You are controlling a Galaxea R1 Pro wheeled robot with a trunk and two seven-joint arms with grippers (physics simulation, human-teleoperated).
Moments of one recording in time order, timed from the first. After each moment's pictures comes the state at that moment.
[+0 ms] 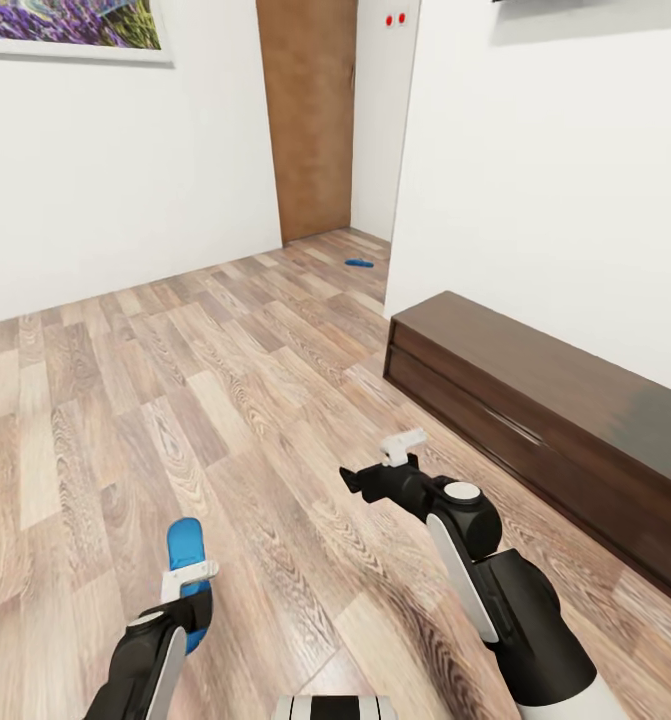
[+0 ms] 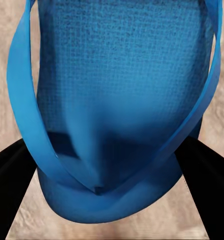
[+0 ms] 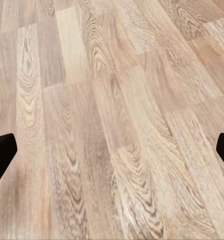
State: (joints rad) left arm -0.18 -0.14 0.15 -1.35 0.05 0.70 0.27; right arm -0.51 0.03 0.34 -1.61 -0.13 0.83 0.09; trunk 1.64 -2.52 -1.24
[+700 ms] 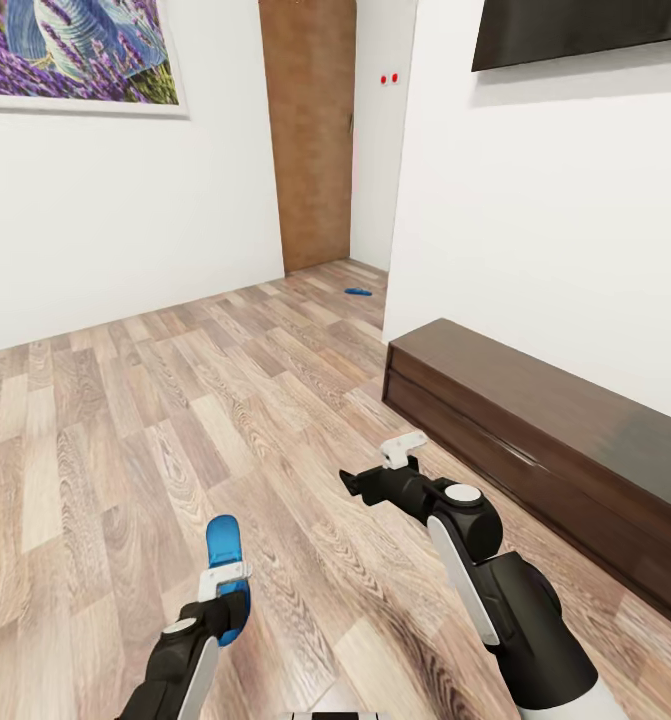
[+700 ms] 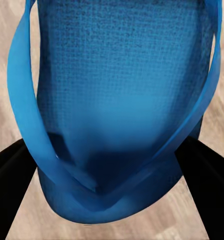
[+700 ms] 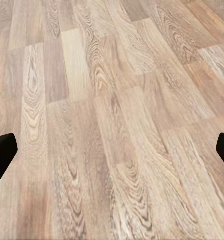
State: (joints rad) left arm -0.19 -0.15 0.02 -1.27 0.11 0.57 0.25; right arm -0.50 0.03 0.34 -1.61 -0.14 0.83 0.09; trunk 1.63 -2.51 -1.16
